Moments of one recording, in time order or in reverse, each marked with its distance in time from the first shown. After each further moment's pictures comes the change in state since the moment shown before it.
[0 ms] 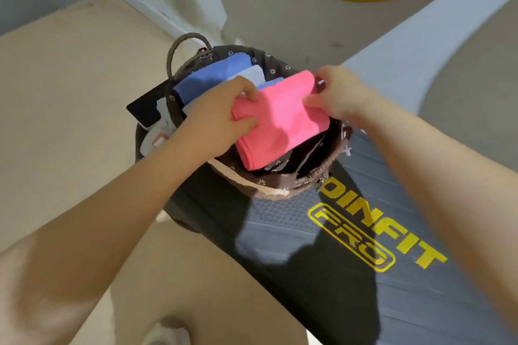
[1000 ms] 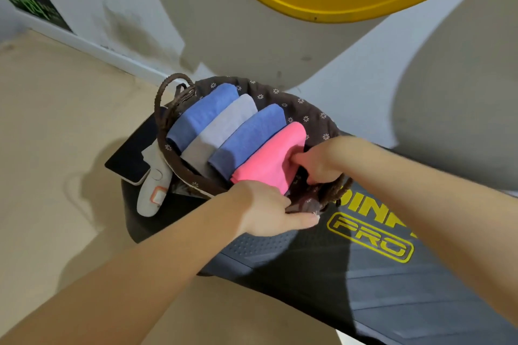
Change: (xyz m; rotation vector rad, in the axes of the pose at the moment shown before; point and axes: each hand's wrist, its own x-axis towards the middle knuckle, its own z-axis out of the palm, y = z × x) left_hand 0.004 -0.004 0.032 0.614 -1.046 0.225; right_hand -0.023 -0.032 0.036 -0.719 -0.785 0.082
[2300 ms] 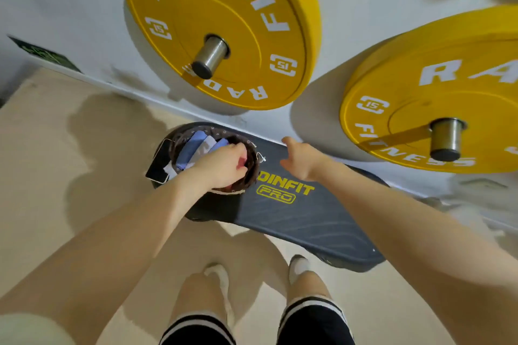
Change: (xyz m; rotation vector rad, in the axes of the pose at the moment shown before) left_hand -0.244 0.142 -0.227 -0.233 0.268 -0.096; right_hand -0.357 0.088 -0.082 0.879 0.284 0.156
